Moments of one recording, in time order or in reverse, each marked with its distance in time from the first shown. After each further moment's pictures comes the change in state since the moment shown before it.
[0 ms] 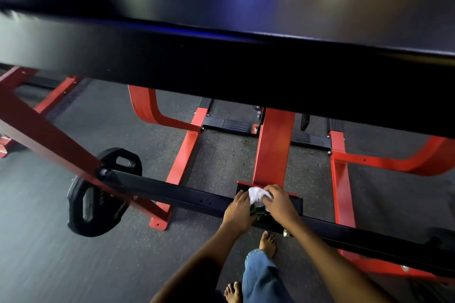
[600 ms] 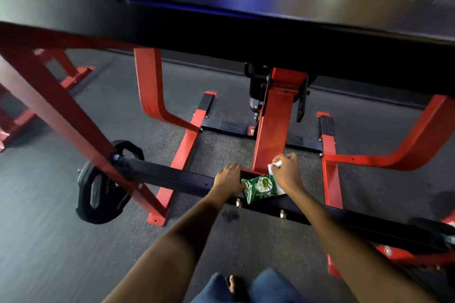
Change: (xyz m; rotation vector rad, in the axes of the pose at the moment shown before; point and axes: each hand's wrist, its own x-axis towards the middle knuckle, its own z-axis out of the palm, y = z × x) left_hand -0.021 0.002 -0.077 0.192 0.036 -0.035; right_hand -0.033 -0.076 -0.052 0.067 0.286 0.108
